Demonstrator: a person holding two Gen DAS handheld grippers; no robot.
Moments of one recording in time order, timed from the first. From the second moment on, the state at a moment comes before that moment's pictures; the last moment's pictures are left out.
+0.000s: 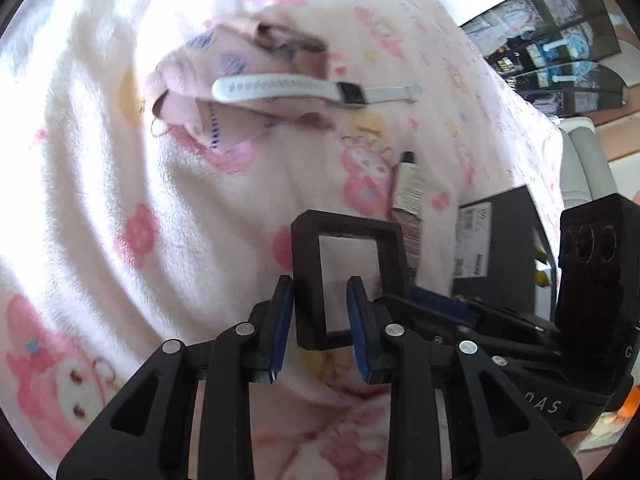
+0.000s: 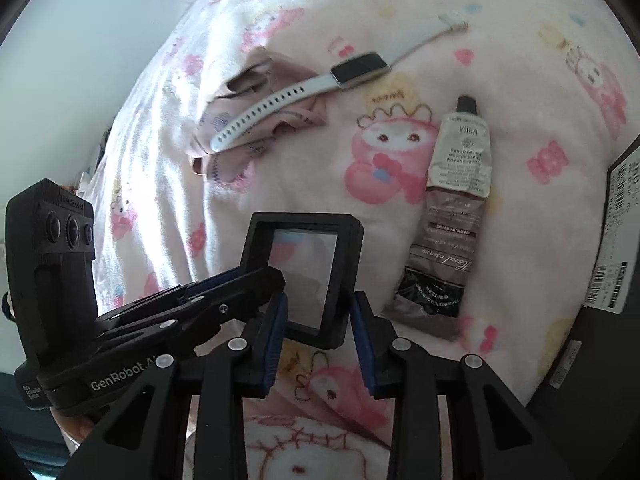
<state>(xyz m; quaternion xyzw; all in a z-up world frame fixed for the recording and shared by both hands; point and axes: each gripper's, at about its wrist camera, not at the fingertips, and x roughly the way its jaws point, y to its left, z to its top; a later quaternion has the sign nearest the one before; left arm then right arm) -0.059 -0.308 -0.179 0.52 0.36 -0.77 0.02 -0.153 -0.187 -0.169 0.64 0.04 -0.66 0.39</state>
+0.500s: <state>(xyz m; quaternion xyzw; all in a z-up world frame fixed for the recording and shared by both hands) -0.072 -0.144 -0.064 0.46 0.27 -0.83 -0.13 -0.114 -0.012 -0.048 0.52 -0.04 -0.78 0.35</state>
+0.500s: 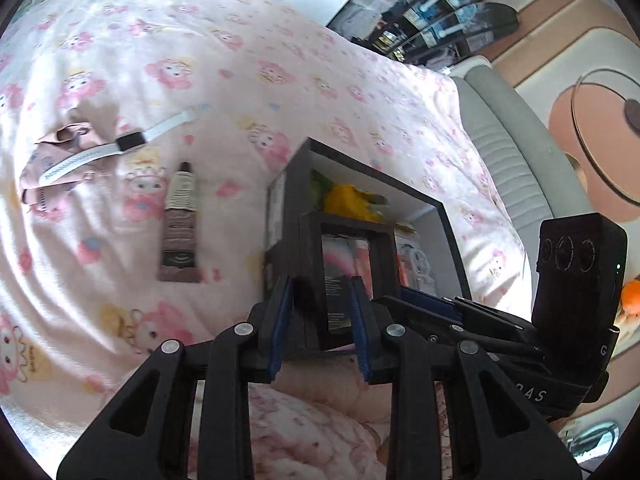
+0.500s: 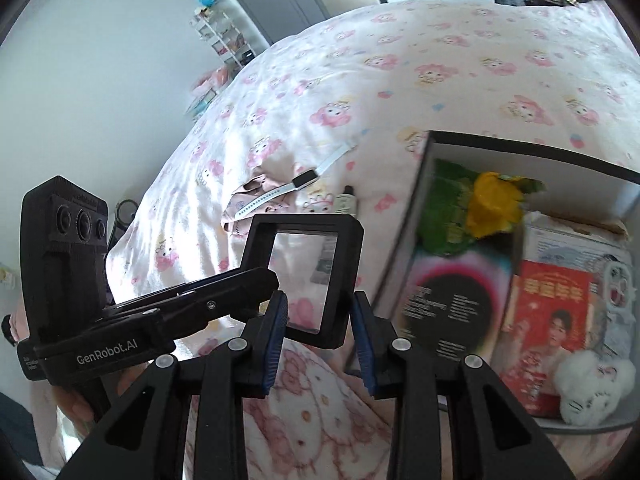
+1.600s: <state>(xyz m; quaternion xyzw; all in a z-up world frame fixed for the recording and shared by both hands) -0.173 -0.004 -0.148 0.54 0.27 -0.78 -0.16 -0.188 0.147 -0.122 0.56 -0.06 -0.82 0.12</state>
